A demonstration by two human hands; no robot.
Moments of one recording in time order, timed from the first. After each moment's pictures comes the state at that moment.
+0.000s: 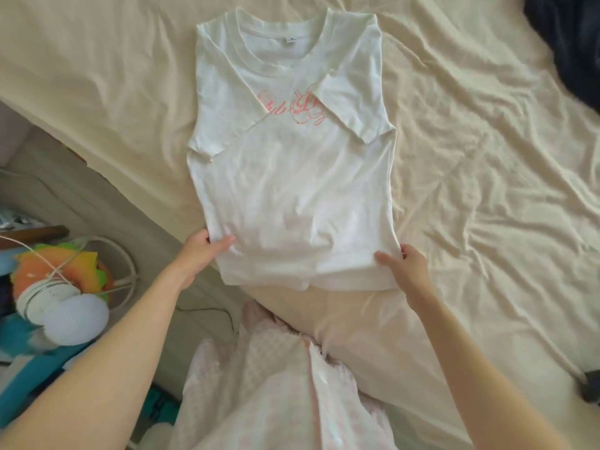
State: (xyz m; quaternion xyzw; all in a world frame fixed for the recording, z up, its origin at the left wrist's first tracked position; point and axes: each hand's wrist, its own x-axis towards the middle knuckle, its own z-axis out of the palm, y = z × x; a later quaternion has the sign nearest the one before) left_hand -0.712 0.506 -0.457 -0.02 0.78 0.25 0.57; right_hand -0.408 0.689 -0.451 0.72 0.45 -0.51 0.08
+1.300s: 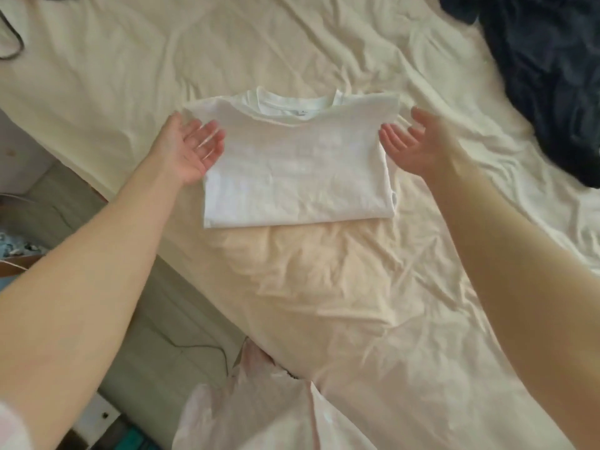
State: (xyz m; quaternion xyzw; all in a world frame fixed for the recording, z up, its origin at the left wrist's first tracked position) left_hand -0.835 0.676 -0.377 -0.23 0.60 0.63 0.44; right_hand -0.587 0.890 -0.375 0.58 0.11 -0.77 -0.22
